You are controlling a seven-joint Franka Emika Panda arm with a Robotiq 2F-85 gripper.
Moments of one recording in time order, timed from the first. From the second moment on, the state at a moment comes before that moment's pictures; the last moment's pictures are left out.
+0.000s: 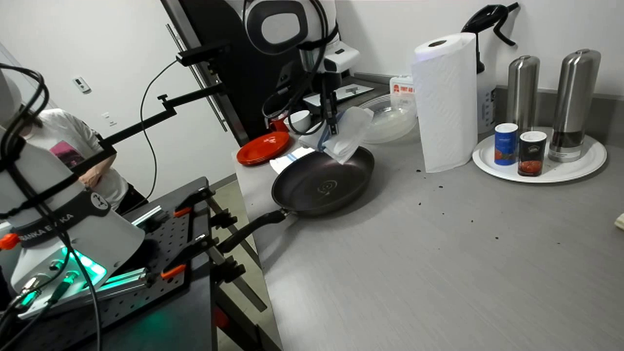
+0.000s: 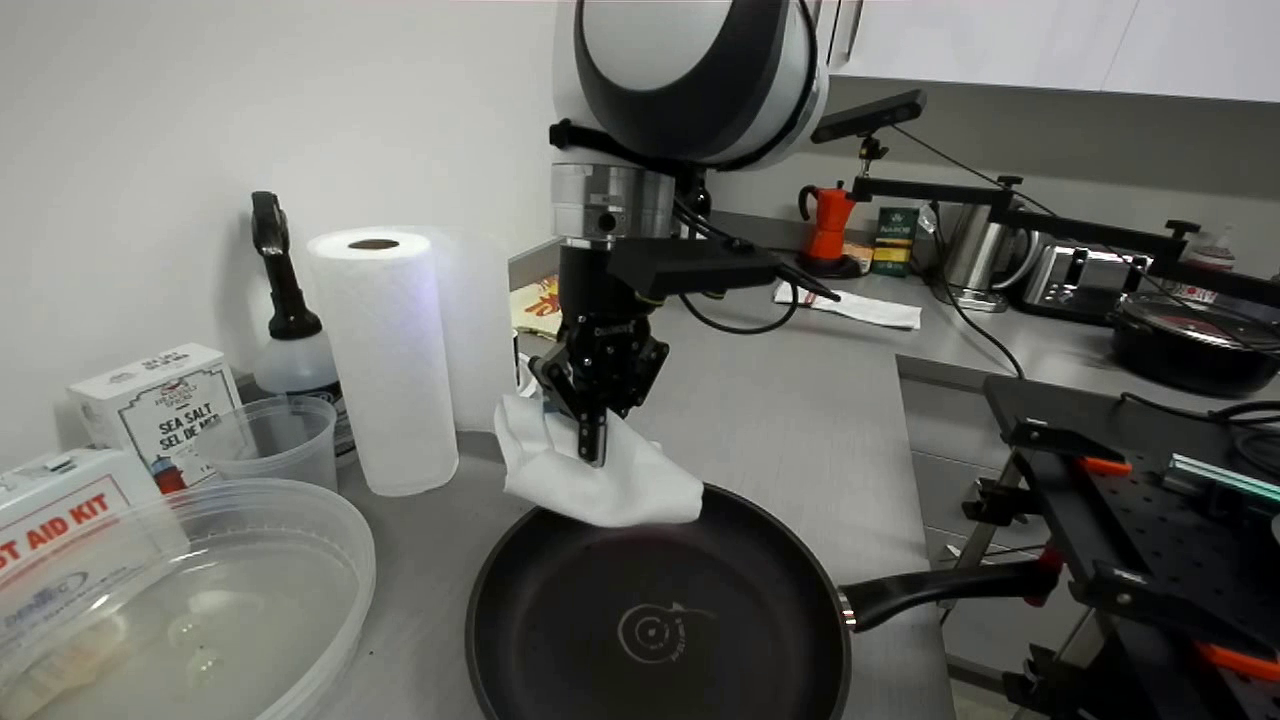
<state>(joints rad) 0.03 0.55 0.04 -2.08 0.27 2.57 0.29</state>
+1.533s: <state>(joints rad) 0.13 0.70 -0.10 -2.14 0.19 2.87 0.32</state>
